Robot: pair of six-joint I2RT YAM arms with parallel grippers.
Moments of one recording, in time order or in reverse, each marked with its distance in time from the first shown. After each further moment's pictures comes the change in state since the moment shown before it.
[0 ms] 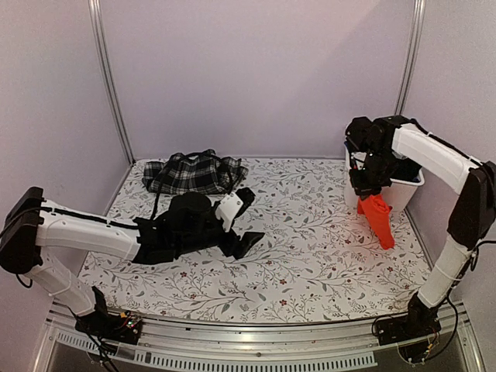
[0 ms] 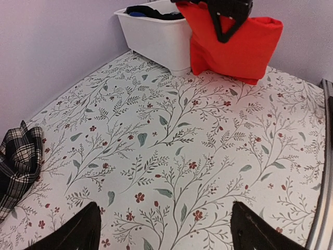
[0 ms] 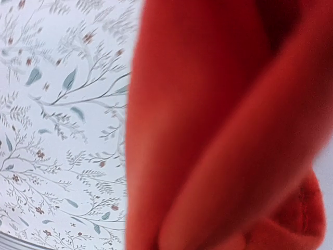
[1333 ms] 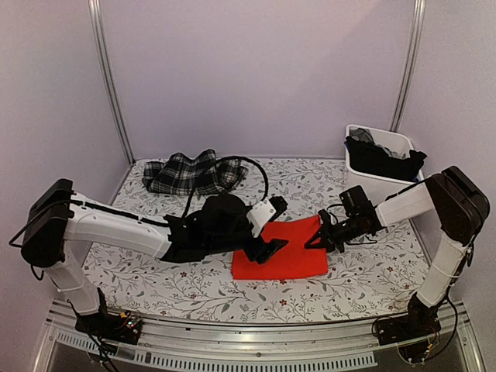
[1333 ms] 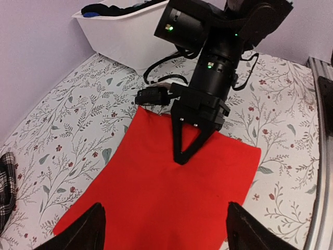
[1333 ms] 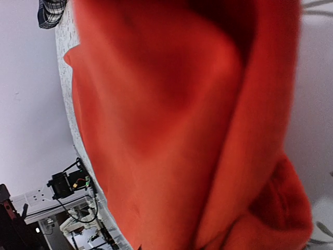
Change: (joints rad) left arm -0.068 0.217 0.211 -0.060 0.035 0.066; right arm 0.052 0.117 -0.861 1.349 -0.954 0.457
